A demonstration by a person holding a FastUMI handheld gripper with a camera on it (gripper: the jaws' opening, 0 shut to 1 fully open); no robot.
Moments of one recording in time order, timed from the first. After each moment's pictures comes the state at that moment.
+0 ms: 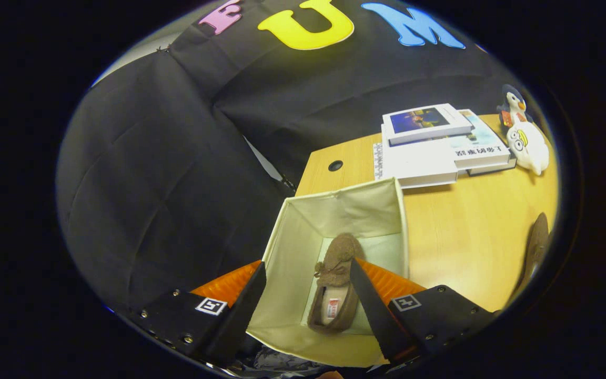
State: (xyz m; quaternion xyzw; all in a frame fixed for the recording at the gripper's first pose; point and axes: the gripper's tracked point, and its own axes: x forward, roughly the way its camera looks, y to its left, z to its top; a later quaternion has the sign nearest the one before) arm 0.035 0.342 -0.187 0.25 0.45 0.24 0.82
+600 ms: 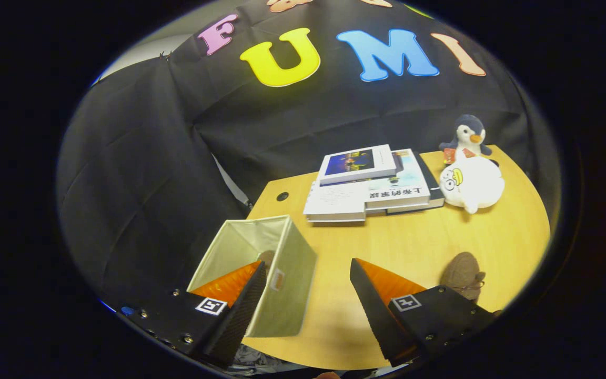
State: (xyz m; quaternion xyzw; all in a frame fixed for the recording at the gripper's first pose) arm 0.036 0.163 -0.192 0.18 0.41 0.16 0.88
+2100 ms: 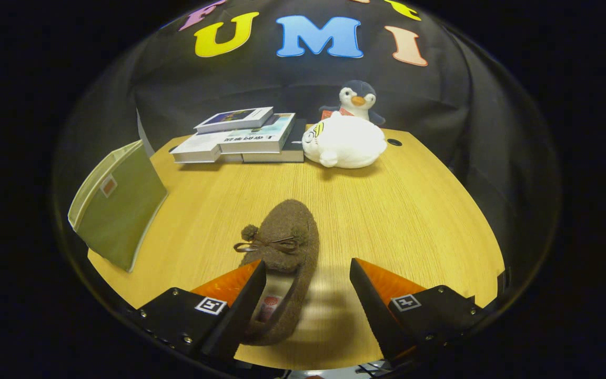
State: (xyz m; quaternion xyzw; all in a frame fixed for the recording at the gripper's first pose) arm -0.049 -0.064 -0.355 0.02 0.47 0.03 0.88
